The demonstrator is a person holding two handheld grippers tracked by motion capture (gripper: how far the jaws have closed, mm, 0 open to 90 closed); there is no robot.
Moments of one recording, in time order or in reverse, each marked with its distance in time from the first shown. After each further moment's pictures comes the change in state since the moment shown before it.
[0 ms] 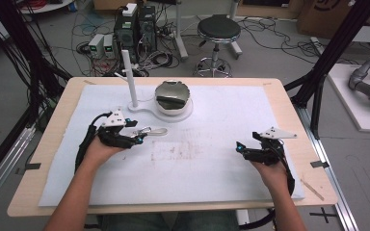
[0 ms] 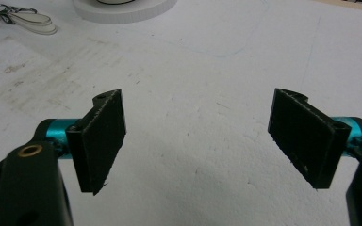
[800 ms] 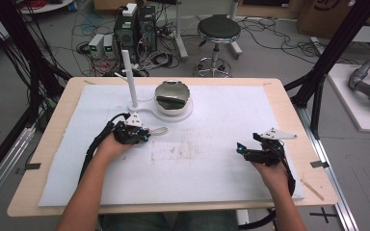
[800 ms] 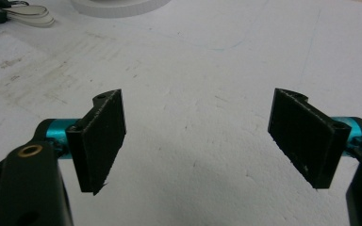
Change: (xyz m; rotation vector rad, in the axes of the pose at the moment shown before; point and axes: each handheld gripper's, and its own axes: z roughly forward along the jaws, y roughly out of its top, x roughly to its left) left arm 0.004 0.001 0.040 0.201 -0.044 0.100; right arm -0.002 -0.003 0.000 0.012 -0.002 0.009
